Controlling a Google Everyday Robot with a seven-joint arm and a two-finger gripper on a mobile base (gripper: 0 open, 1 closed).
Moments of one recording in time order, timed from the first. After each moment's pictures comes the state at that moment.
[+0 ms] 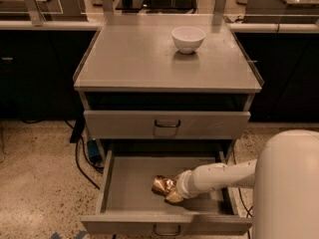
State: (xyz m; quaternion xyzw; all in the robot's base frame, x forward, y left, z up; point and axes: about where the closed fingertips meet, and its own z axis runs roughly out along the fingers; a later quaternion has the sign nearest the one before) arm 0.554 -0.073 0.378 -0.55 0.79 0.09 0.25
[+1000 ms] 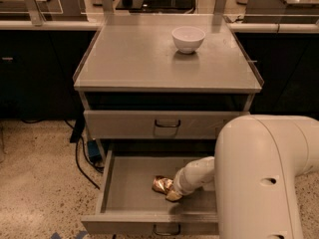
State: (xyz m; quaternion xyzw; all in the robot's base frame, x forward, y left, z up) arm 0.568 -0.072 0.356 -0.57 0.80 0.07 0.20
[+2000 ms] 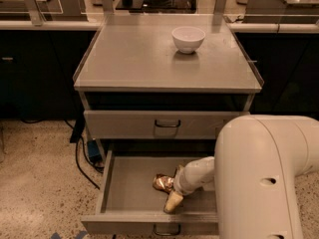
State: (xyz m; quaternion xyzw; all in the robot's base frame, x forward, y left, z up) arm 0.568 -0.072 0.356 -0.57 0.80 0.07 0.20
